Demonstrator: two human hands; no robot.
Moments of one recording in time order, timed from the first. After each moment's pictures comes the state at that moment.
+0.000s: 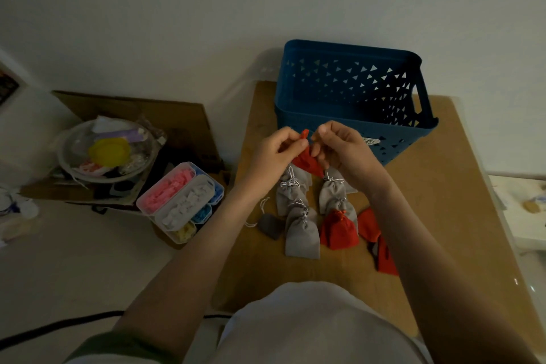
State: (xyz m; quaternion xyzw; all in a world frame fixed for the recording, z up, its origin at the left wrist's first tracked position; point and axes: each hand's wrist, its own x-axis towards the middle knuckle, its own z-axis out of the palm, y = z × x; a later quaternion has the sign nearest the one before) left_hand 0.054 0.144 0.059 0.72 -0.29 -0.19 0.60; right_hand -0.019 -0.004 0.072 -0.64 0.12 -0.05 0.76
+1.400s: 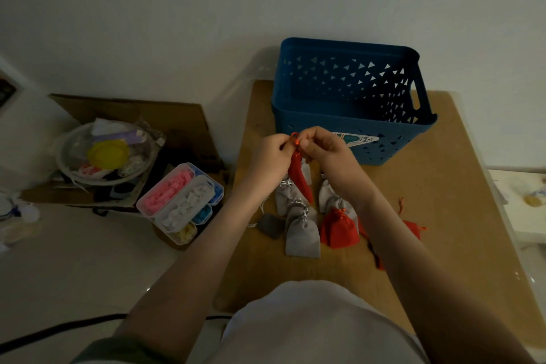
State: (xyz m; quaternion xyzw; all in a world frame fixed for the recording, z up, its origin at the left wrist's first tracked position) left_hand 0.050 0.133 0.068 0.81 -0.19 -0.22 0.52; right_hand -0.017 0.020 0.062 -0.69 0.12 -0.09 0.71
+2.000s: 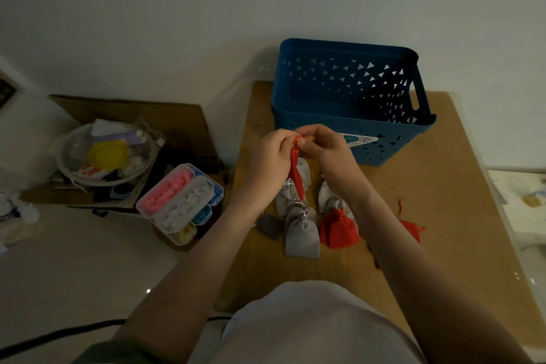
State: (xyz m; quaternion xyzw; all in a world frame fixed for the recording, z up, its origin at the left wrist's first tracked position) left_hand 0.044 0.137 0.066 0.82 -0.26 -0.07 0.50; right_hand -0.012 0.023 0.062 -0.67 0.18 -0.11 0.71
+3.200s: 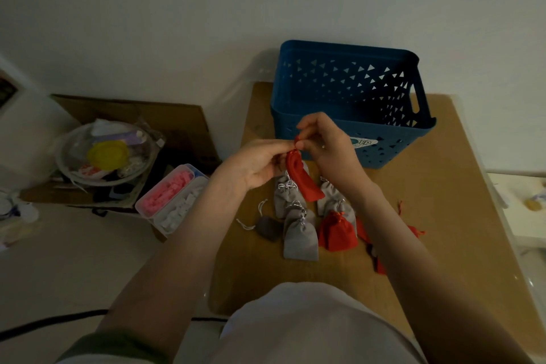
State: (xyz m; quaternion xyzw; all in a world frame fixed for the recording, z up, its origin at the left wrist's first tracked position) left_hand 0.069 0.138 0.083 0.59 -0.01 -0.46 0.66; right_hand -0.012 0.016 0.078 -0.84 0.09 -0.18 0.51
